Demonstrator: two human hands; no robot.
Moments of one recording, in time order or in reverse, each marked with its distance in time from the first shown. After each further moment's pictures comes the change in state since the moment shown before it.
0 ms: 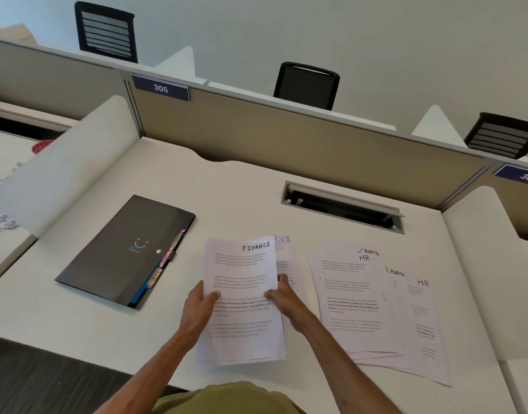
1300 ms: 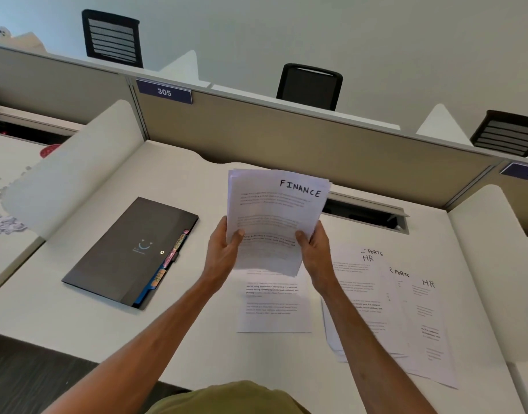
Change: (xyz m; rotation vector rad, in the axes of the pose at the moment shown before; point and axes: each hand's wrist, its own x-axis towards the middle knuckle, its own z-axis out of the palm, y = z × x) left_hand 0.020 0.132 0.028 -0.124 -0.052 0.489; right_hand -0.008 -0.076 -0.060 0.297 0.312 -0.641
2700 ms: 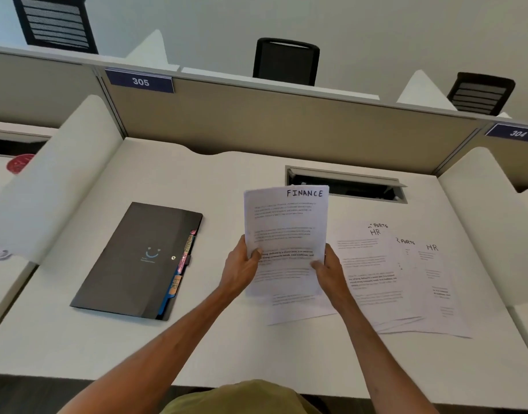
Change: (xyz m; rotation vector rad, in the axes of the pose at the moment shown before) left_hand 0.004 -0.052 -0.038 0.280 -0.298 -0.203; right_hand -0.058 0.057 0.024 -0.298 0.173 0.287
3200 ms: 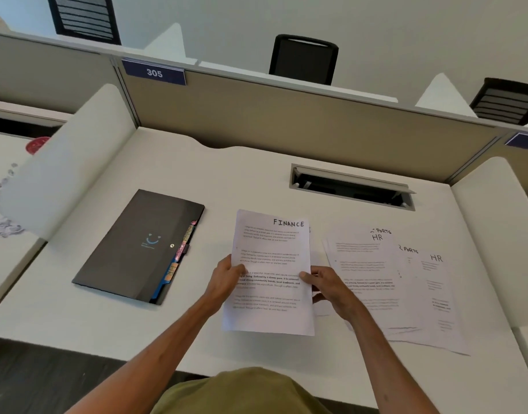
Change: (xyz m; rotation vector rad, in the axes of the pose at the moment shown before) left_hand -0.028 -0.033 0.009 -0.113 0.024 -0.320; right_hand -0.003 0.011 -0.040 0.053 -0.488 0.228
